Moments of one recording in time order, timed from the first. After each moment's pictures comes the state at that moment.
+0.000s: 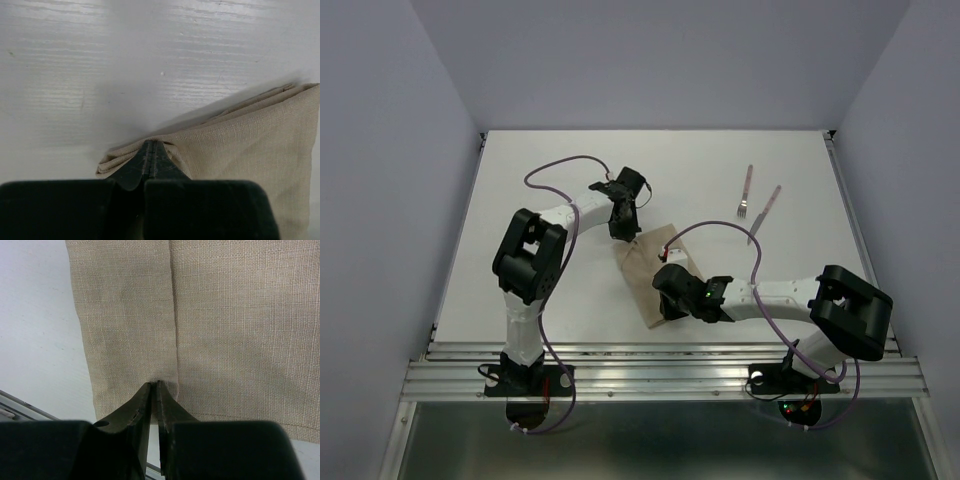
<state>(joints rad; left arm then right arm) -0.56 1.96 1.42 -0.61 -0.10 -0.63 1.09 1.54 0.76 -0.17 0.26 0.76</state>
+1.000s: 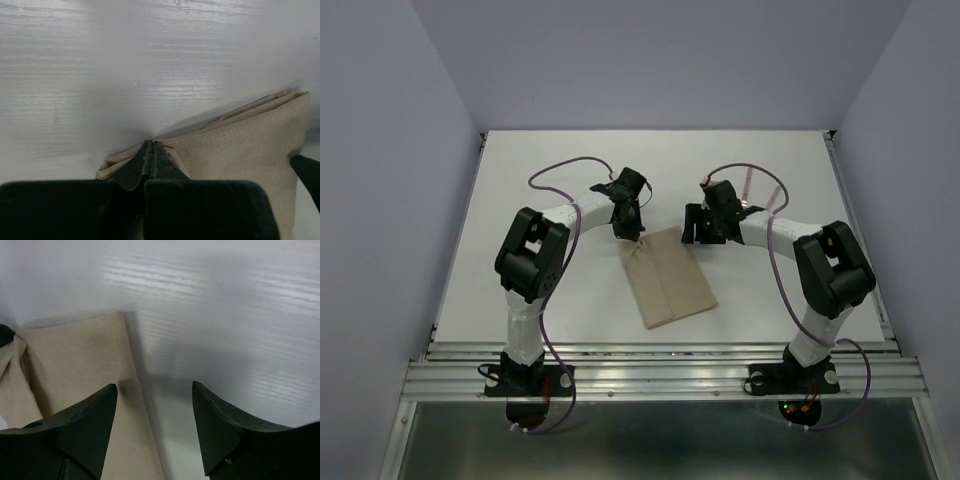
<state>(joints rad) -0.56 2.00 1.42 -0.54 -0.03 -0.63 0.45 1.76 1.07 -0.19 -0.06 0.42</state>
